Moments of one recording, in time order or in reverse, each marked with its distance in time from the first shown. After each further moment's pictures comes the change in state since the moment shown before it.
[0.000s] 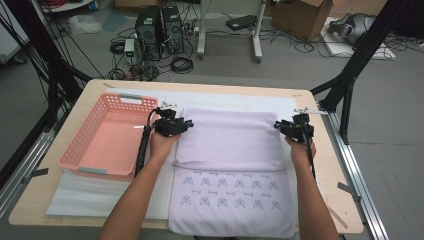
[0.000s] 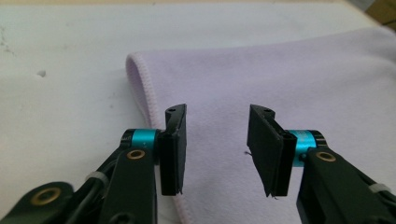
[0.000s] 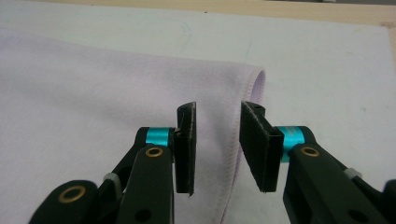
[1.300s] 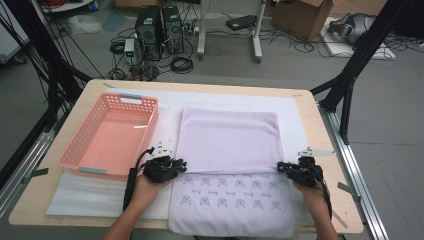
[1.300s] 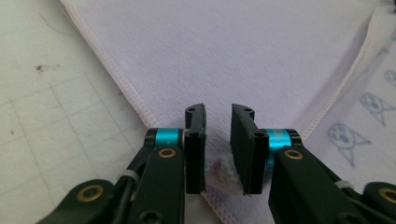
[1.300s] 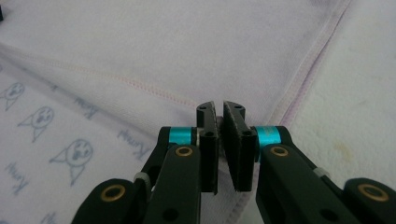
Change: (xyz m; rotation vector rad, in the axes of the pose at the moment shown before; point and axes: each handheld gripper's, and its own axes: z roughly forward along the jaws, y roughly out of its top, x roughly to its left) left arm -0.040 -0.093 -0.079 0.088 -0.129 0.157; right arm 0.032 -0.094 -0.078 0.125 0.209 -0.105
